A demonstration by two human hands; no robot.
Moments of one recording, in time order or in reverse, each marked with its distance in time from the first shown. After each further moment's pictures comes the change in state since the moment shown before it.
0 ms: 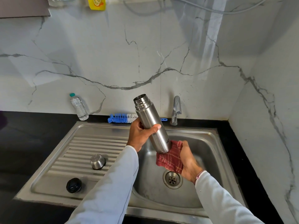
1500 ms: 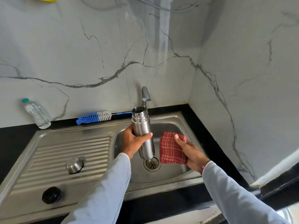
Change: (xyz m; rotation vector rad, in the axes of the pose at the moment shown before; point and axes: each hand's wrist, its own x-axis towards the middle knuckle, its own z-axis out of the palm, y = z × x) left_hand -0.063 -0.034 0.027 0.254 -0.110 -0.051; right_hand -0.075 0.041 -0.086 -0.105 0.261 -0.246
